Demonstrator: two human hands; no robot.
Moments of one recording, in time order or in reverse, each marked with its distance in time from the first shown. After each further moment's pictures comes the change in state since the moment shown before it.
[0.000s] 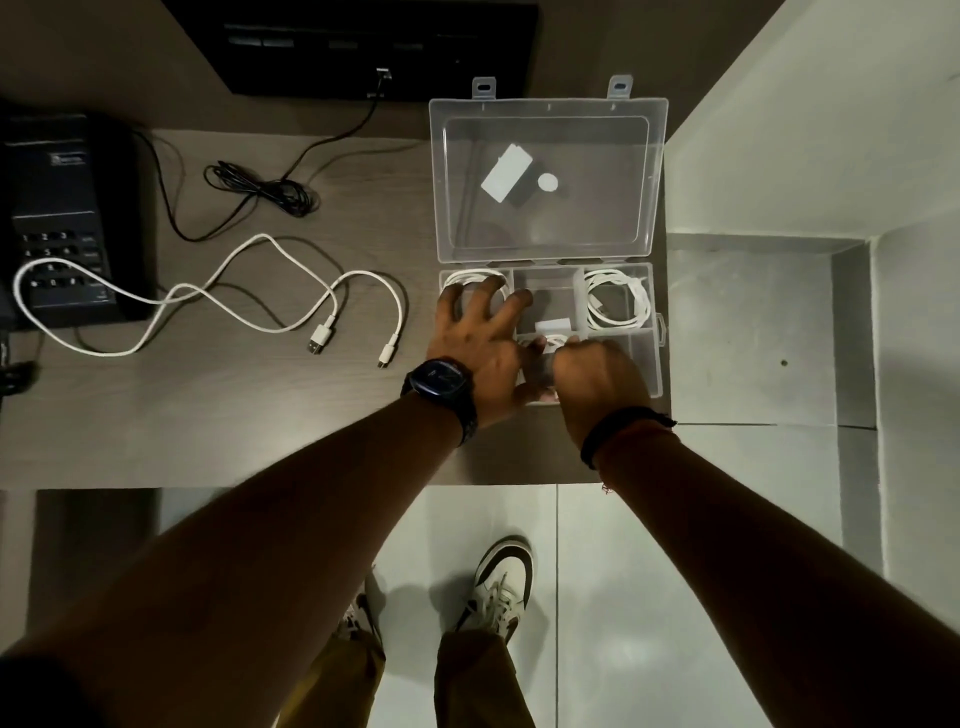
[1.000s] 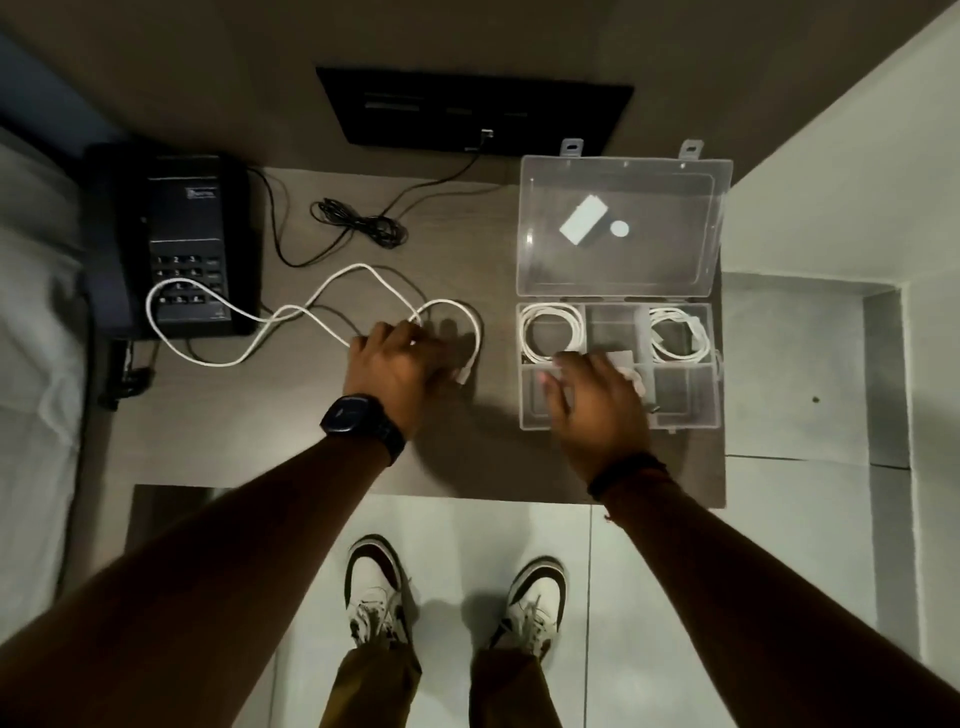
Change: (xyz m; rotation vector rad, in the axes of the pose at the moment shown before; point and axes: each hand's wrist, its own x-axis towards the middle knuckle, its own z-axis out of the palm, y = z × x) left_hand -0.084 -0.119 -0.012 -0.233 0.182 -0.334; right_hand -0.004 -0.068 -0.008 0.481 0.478 0.054
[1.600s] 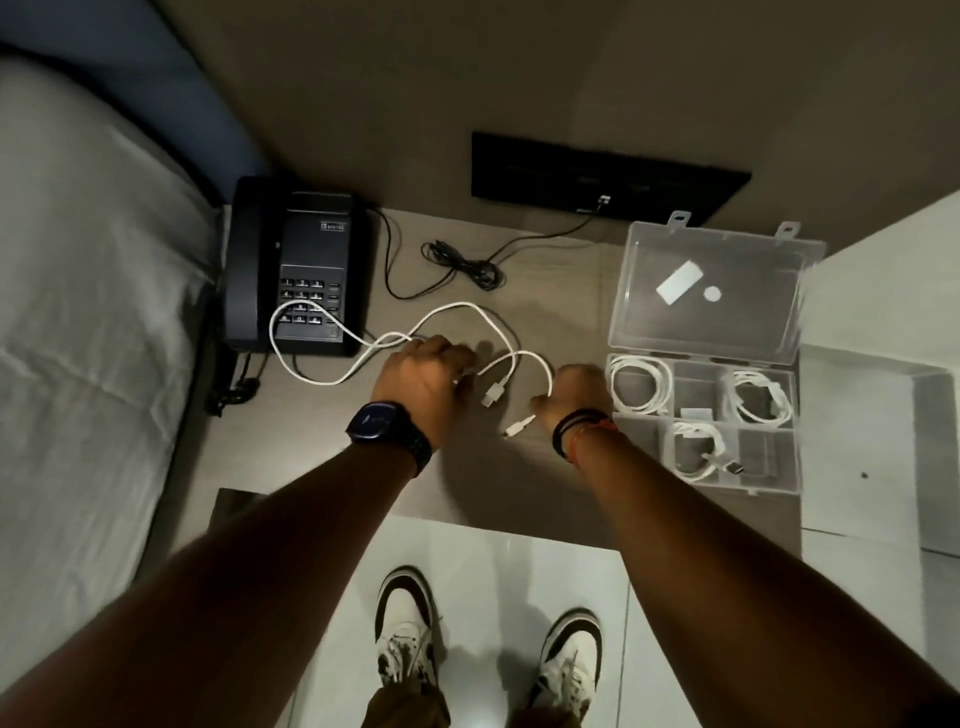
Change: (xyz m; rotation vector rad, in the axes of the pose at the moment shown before) left_hand -0.008 -0.063 -0.045 -0.201 0.078 -0.044; right_hand 0.076 -0.083 0.075 -0.096 -0.386 0.358
